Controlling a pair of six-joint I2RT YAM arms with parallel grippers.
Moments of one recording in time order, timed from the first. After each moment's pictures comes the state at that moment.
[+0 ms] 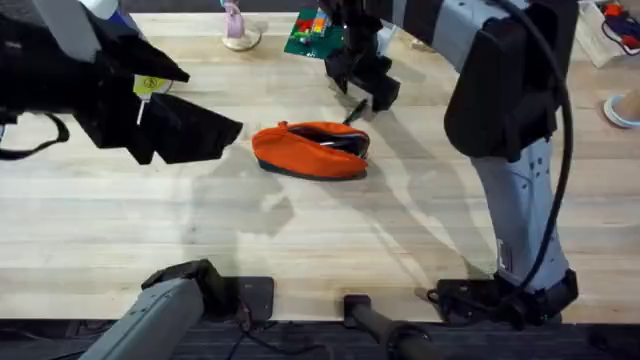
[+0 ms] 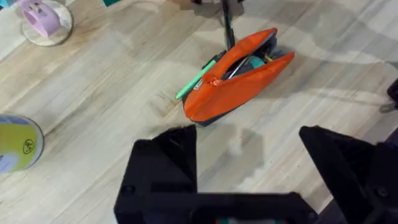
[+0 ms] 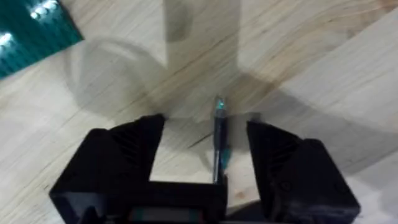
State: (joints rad) left arm 0.27 1.08 1.43 -1.50 0.63 0.86; right arm 0.52 2.48 2.28 -1.36 0.18 1.26
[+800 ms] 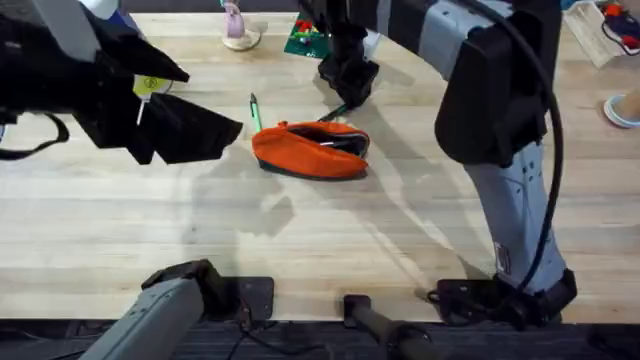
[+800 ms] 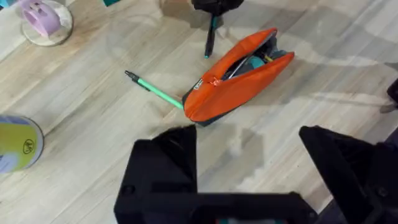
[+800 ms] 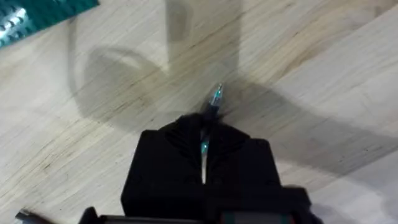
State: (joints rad) left arm 0.27 1.08 1.43 -1.50 0.63 0.86; right arm 0.57 2.48 2.28 -1.35 0.20 1.28
